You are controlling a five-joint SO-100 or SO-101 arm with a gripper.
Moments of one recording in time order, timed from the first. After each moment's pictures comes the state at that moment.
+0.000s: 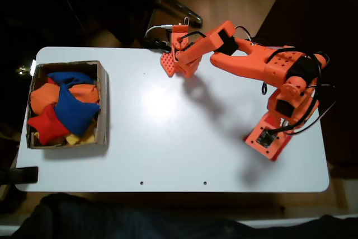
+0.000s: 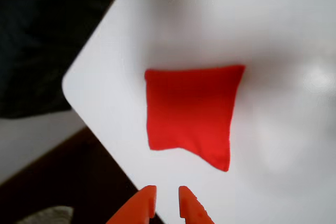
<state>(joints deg) -47.5 66.1 36.6 96.9 -1.8</state>
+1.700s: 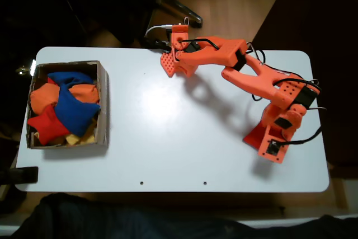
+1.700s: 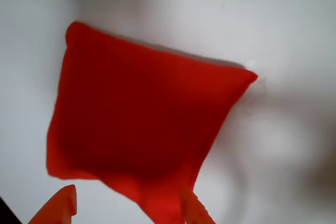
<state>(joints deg) -51.6 46.6 34.7 94.7 -17.8</state>
